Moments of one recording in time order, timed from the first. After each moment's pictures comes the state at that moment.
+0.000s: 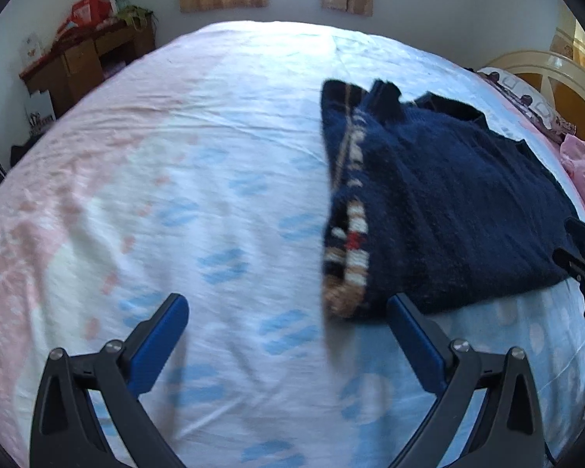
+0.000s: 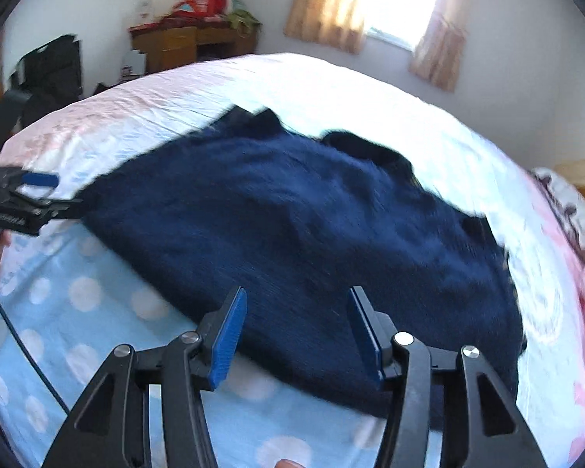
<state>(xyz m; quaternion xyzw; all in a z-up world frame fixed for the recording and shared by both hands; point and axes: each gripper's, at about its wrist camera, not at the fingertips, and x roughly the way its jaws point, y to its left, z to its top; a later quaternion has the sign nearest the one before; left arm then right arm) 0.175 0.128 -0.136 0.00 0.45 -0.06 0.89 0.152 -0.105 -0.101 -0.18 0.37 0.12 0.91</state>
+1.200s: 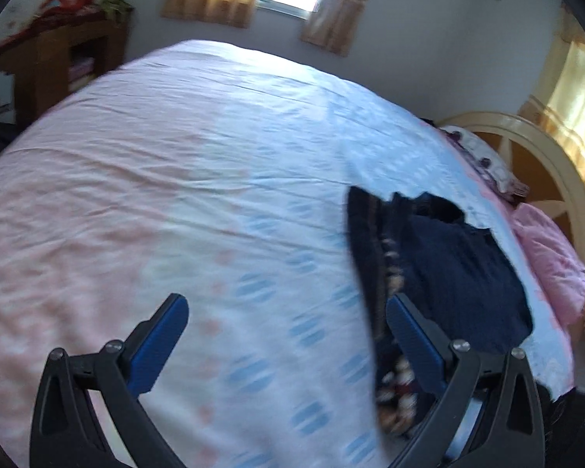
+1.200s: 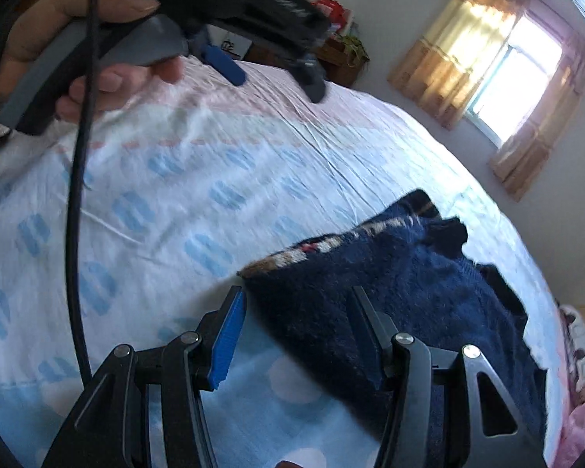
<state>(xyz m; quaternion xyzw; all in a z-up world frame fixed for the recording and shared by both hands) 0.279 0.209 -0.097 -0.10 0.41 -0.18 0.88 0.152 0.089 -0.143 -0.32 0.31 0.22 0.87</state>
